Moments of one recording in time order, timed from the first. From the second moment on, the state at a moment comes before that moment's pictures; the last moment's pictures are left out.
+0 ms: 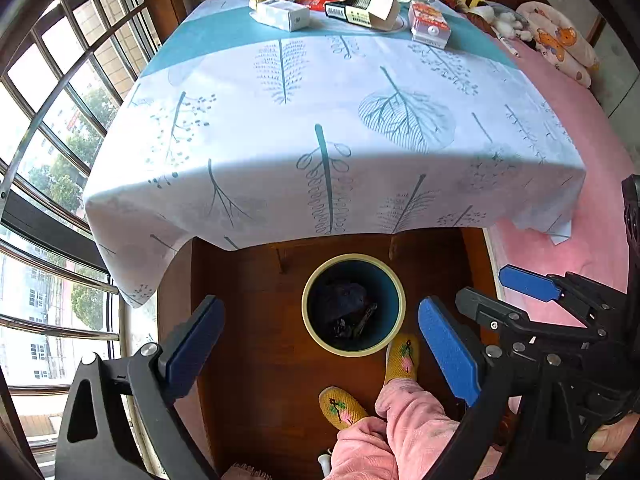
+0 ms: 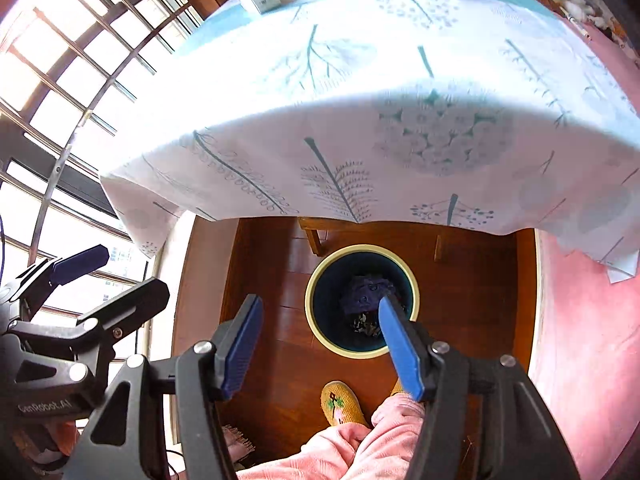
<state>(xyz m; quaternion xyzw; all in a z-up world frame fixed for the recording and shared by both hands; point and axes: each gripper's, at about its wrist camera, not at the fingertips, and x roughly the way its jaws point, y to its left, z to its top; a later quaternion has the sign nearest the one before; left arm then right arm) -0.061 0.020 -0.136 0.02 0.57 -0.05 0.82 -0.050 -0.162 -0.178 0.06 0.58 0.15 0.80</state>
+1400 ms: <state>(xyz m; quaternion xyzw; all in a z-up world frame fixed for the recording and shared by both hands) 0.091 0.061 0.042 0.01 0.43 0.06 0.90 0.117 -0.169 0.020 0.03 0.43 0.19 0.88</state>
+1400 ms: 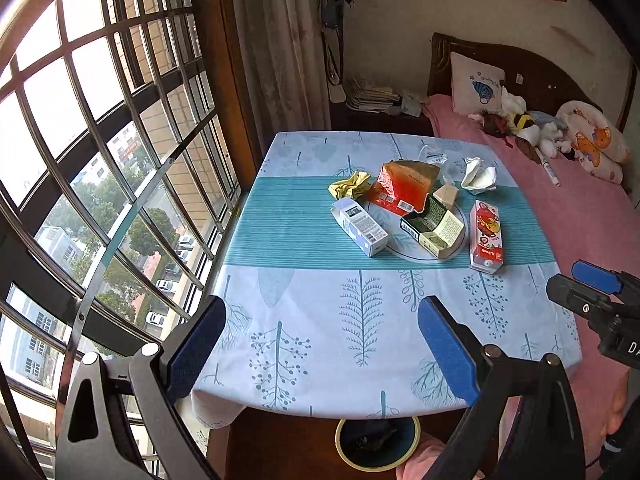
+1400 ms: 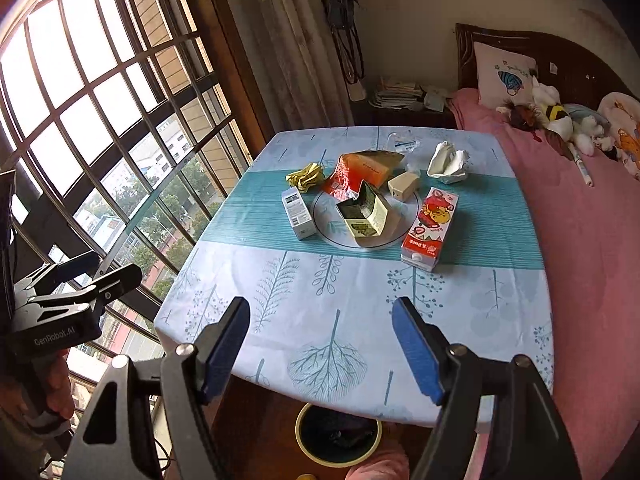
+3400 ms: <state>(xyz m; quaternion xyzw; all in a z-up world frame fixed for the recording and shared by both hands) 0.442 0.054 -0.133 -0.06 0.60 0.09 0.79 0.475 -0.121 -0.137 0.19 0.63 0.19 0.73</state>
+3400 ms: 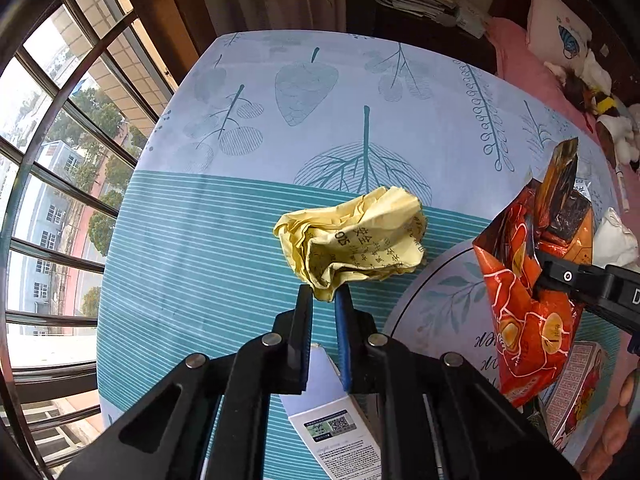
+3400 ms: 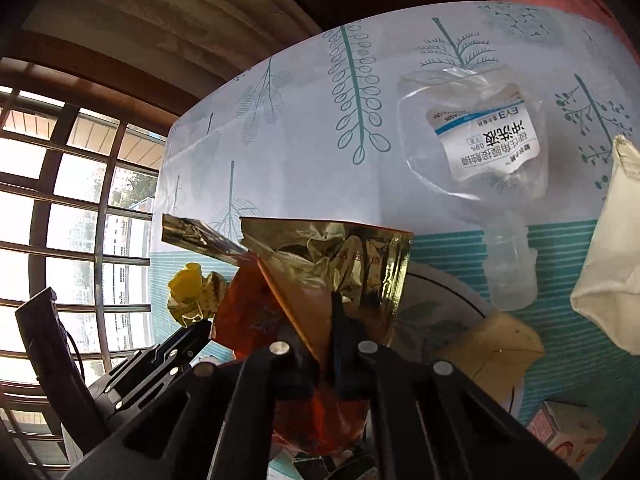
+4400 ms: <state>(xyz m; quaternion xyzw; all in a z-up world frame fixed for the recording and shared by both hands) 0.407 0.031 -0.081 -0.02 0.56 0.01 0.83 0.385 -0.187 -0.056 0.26 0.54 0.21 0.77</state>
